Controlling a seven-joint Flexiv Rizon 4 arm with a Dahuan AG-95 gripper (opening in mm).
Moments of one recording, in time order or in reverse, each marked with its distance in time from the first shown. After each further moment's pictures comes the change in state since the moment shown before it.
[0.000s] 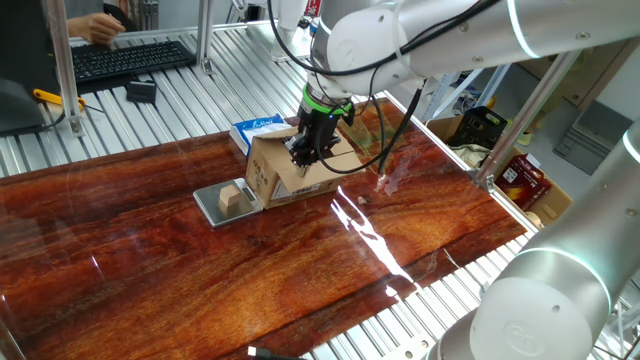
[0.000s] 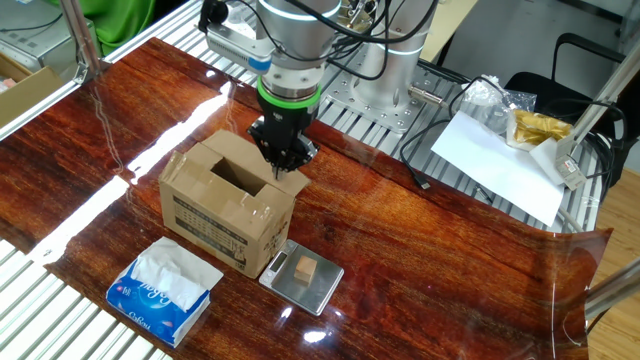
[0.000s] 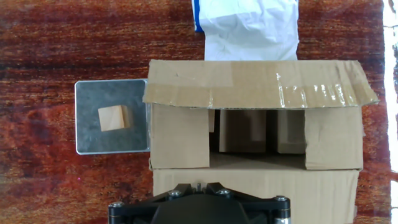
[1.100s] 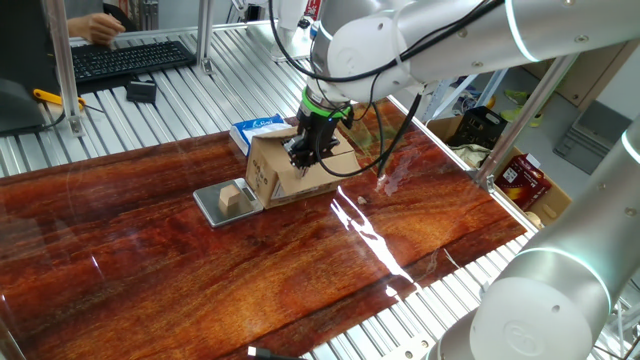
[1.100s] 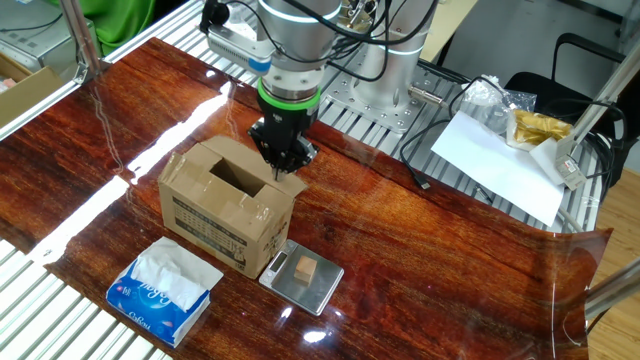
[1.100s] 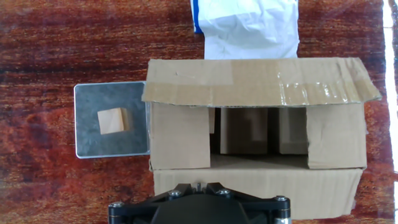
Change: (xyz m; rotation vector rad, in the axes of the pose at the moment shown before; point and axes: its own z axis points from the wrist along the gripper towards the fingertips) arm 0.000 0.000 0.001 -0.005 0.001 0.011
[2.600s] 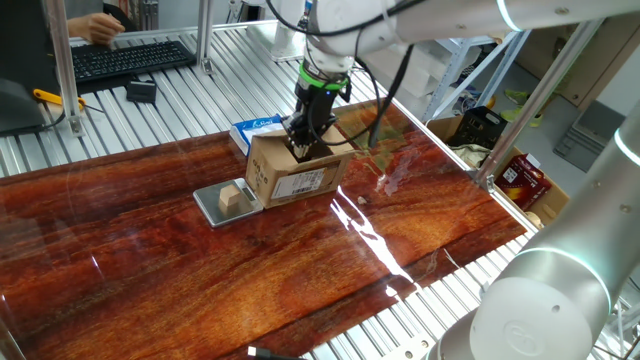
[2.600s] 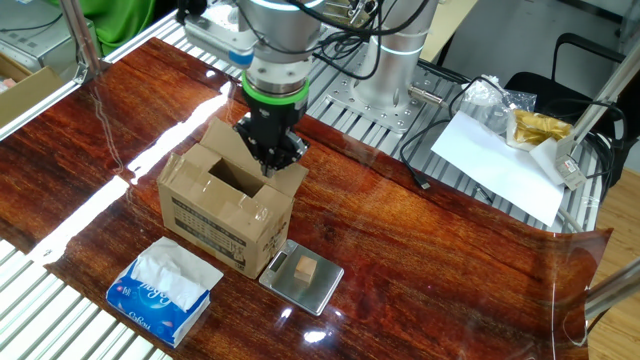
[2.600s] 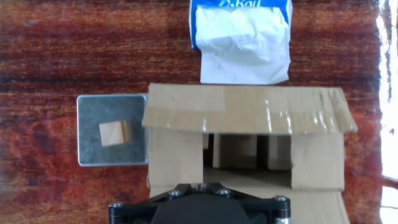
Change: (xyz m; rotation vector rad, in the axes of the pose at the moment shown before) arm -0.033 -0.006 -0.027 0.005 0.034 -0.032
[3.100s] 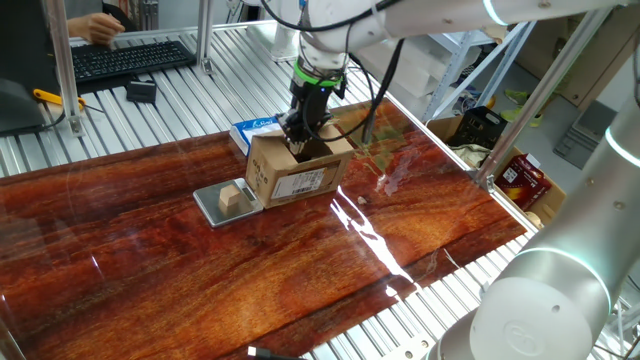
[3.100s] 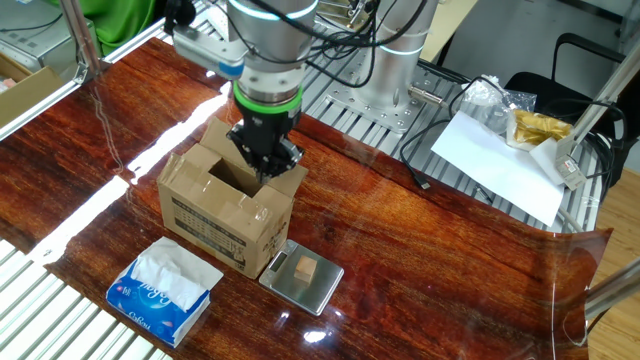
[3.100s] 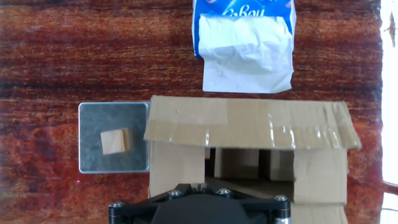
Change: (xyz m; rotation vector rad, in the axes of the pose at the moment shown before) arm -0.019 -0.002 0.007 0.000 -0.002 -0.016
